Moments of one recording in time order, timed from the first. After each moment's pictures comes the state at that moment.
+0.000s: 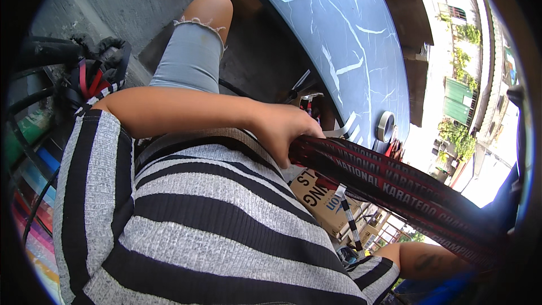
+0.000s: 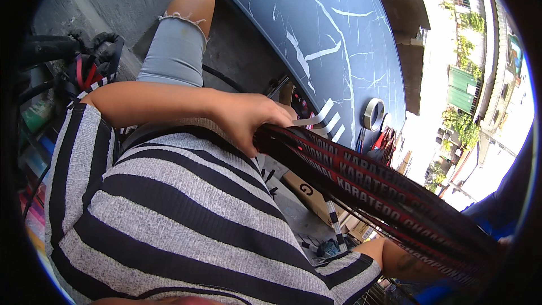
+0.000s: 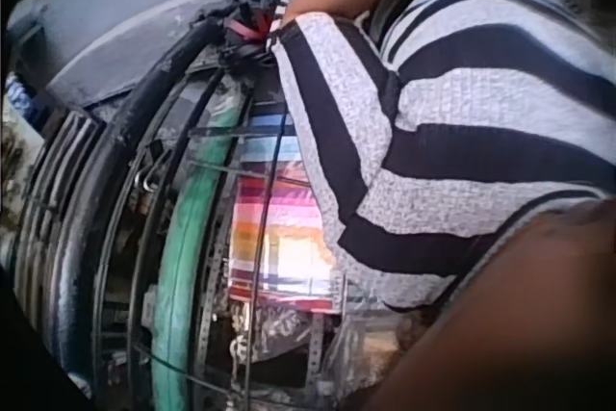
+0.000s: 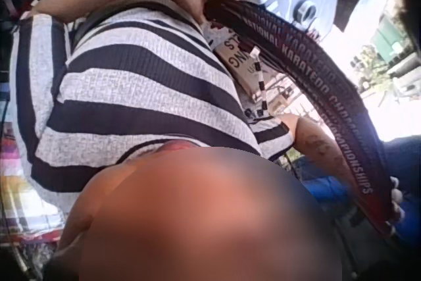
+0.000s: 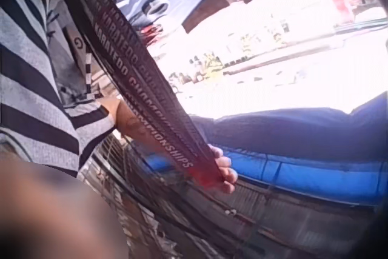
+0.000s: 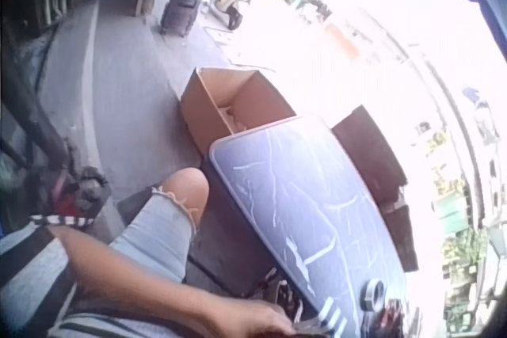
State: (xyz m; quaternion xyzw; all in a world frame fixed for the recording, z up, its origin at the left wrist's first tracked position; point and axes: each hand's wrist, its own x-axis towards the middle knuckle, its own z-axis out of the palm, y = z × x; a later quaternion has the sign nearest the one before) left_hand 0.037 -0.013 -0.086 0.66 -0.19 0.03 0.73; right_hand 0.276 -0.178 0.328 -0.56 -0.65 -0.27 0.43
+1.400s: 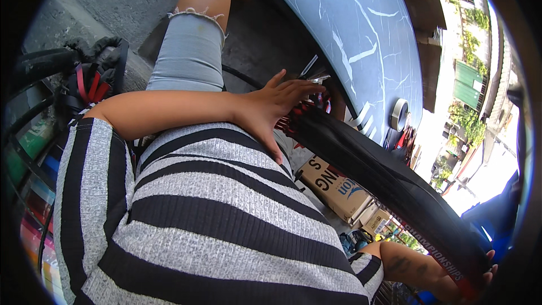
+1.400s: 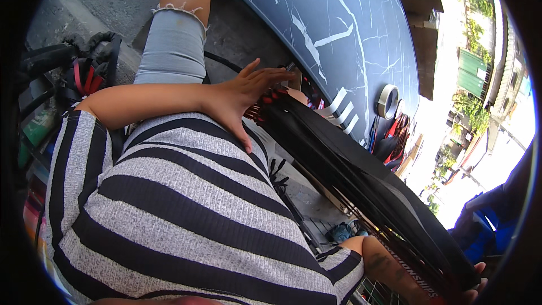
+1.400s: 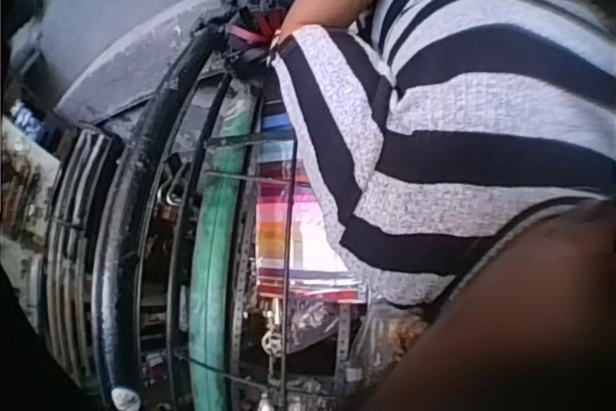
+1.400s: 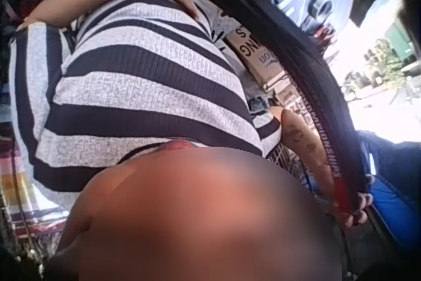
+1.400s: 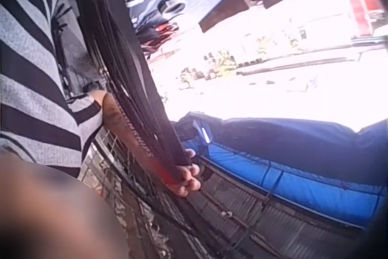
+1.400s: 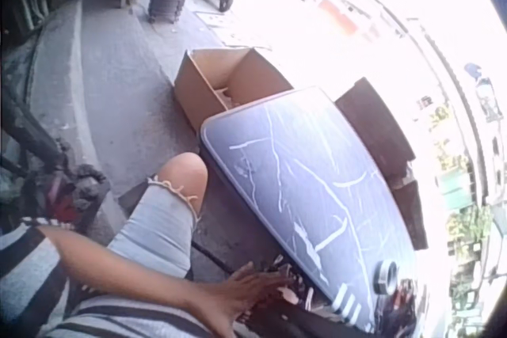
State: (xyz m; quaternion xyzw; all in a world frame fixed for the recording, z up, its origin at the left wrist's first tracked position) left_hand 0.020 -0.024 -0.154 0.81 -0.07 0.15 0.56; right_hand 0.184 -0.206 0.281 -0.60 -0.59 -0.31 0.45
